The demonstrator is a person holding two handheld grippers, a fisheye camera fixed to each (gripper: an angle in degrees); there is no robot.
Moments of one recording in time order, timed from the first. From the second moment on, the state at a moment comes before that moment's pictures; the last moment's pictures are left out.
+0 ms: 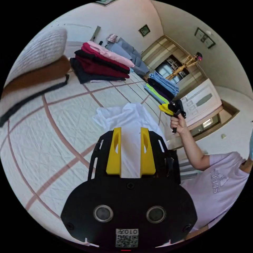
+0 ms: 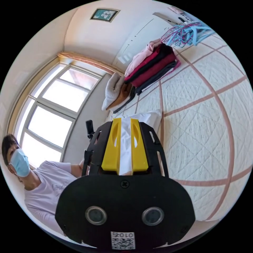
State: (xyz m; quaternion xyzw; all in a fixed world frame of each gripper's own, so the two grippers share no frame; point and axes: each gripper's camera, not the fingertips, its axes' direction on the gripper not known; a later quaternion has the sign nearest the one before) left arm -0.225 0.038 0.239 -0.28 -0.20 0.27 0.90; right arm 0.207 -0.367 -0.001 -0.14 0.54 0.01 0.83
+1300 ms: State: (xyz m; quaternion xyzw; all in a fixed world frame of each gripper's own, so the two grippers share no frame) left arm -0.083 0.310 0.249 -0.37 -0.33 0.49 0.72; right arm 0.219 -0.211 0.060 -0.22 0.65 0.06 0.72
